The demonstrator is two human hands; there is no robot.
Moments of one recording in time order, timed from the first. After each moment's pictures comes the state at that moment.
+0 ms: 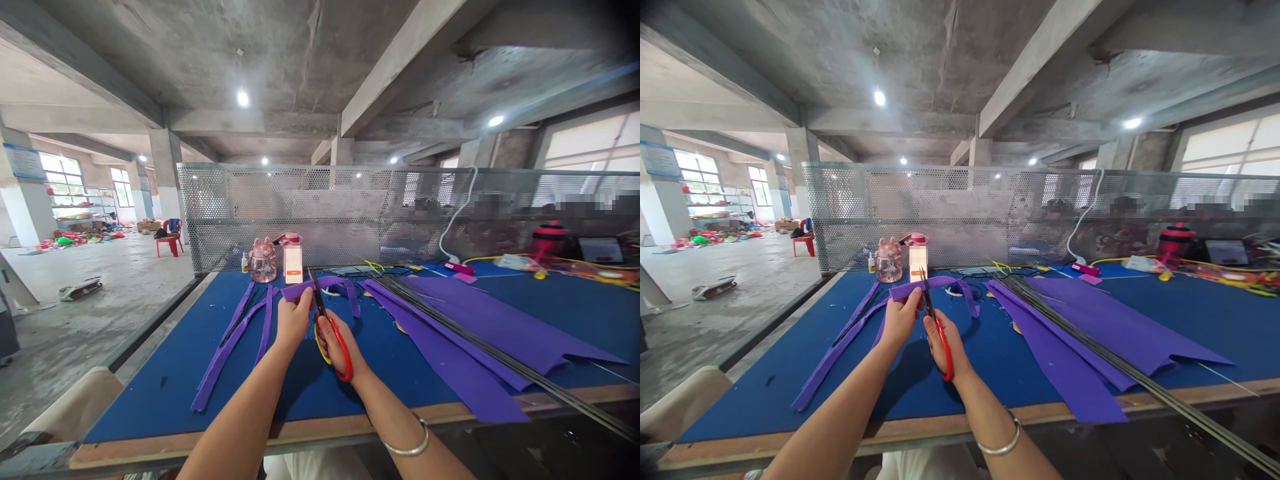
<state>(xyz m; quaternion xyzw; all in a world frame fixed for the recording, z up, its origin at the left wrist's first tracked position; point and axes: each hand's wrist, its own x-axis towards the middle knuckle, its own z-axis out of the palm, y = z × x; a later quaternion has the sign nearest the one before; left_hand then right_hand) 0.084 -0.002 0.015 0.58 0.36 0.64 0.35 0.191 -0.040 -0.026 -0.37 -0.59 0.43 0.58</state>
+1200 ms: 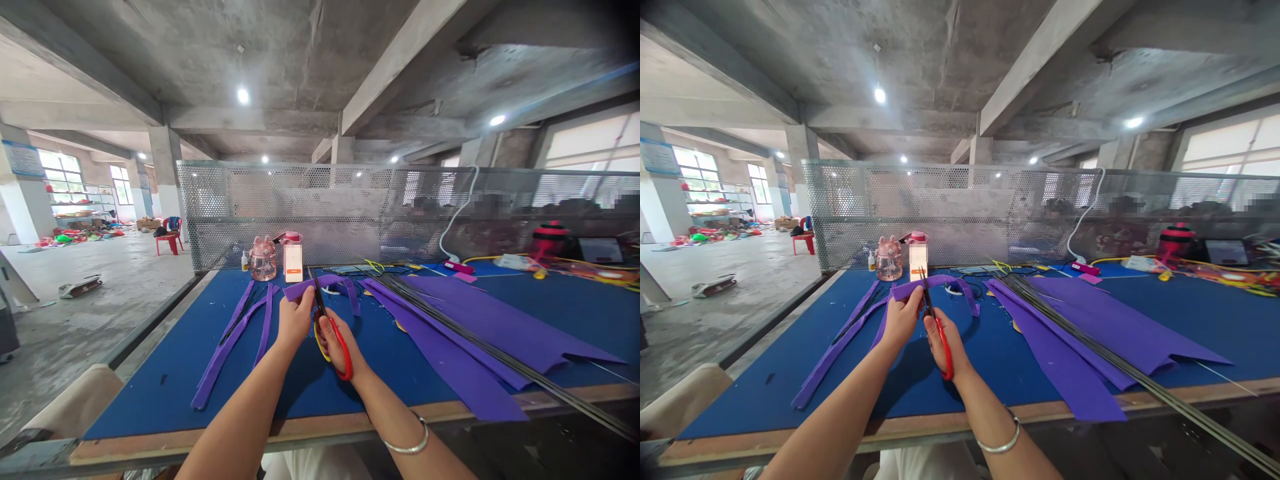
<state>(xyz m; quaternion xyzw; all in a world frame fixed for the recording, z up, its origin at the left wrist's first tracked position) 0.085 -0.005 0.015 0.60 0.36 0.64 0.32 0.194 -0.038 -0.033 -0.38 -0.61 0.40 0.57</state>
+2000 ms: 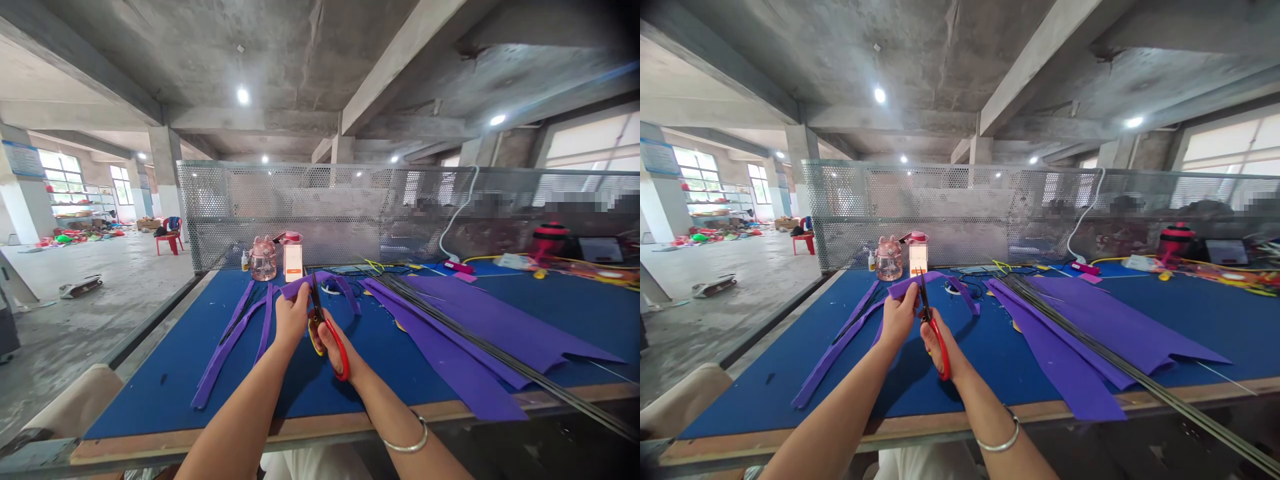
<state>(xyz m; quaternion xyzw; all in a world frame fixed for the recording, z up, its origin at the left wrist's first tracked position) 0.083 -0.004 0.014 0.55 0.37 0.67 0.34 0.194 -0.038 -0.036 -0.31 -0.65 0.43 0.55</state>
